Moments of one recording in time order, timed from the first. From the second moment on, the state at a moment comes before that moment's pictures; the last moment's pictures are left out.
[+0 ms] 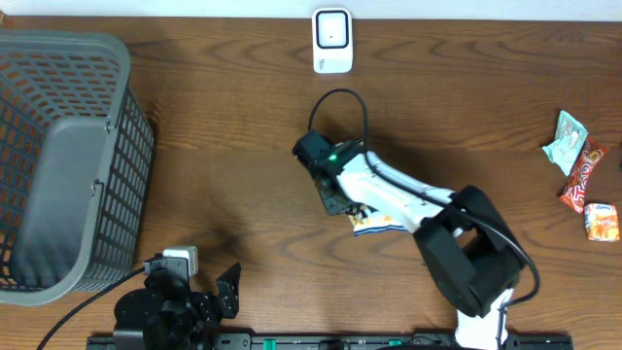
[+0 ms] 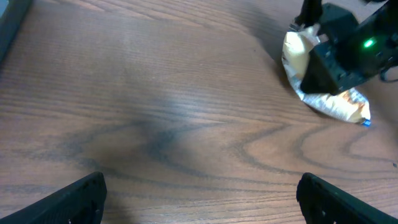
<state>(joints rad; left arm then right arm) -0.07 0.01 0.48 -1.11 0.24 -0.20 0.72 2.00 1.34 -0.88 0.22 0.36</state>
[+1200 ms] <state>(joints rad) -0.07 0.01 0.48 -1.11 0.24 -0.20 0.34 2.05 1.51 -1.70 -1.42 -1.30</state>
